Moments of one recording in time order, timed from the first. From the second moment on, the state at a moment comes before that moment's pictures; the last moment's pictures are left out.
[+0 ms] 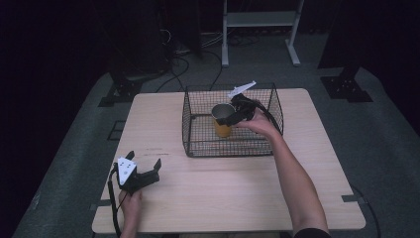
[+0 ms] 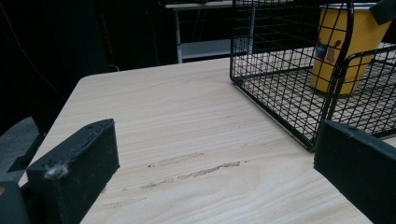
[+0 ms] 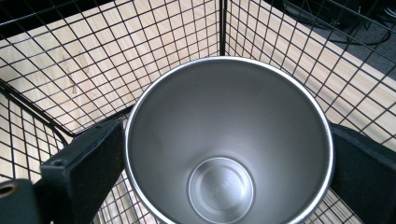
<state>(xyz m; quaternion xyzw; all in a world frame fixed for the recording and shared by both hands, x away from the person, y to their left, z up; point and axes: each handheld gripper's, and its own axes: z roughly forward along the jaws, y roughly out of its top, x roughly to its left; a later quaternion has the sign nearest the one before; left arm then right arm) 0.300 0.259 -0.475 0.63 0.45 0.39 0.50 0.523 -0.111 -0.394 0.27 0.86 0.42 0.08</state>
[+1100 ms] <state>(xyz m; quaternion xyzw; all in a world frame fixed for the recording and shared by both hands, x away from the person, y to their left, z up) 0.300 0.257 -0.475 0.63 0.45 0.39 0.49 0.501 -0.137 -0.352 0.28 0.83 0.48 0.09</state>
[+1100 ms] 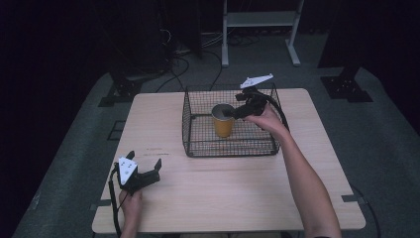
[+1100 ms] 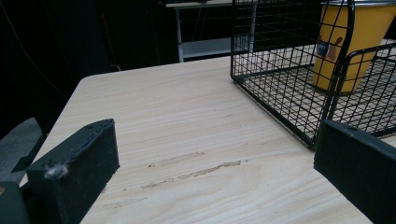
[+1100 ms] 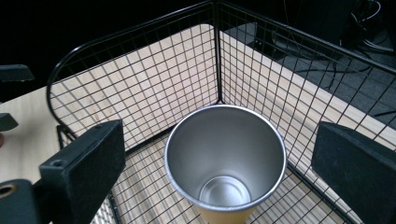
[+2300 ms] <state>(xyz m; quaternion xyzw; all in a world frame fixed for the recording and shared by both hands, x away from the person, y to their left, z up) 0.300 0.257 -0.475 0.64 0.45 0.39 0.49 0.417 -0.188 -0.335 0.27 0.81 0.52 0.09</state>
